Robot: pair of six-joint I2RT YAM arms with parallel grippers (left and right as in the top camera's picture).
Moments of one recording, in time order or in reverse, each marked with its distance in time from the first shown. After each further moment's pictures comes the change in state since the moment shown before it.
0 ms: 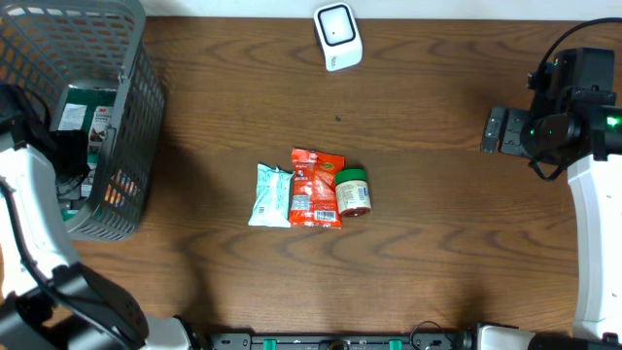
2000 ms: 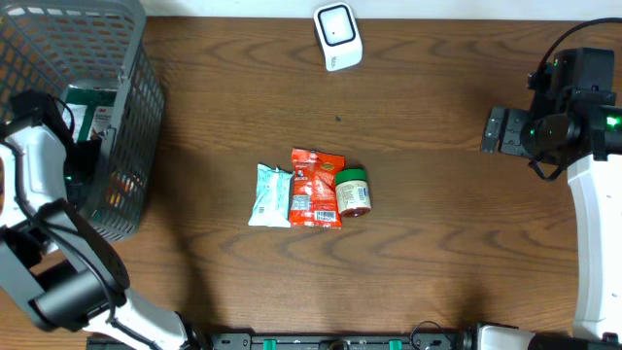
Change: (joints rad) left arm -0.014 0.231 0.000 0.038 -0.007 -0.080; right arm 0.000 0.000 0.000 0.000 0.000 0.000
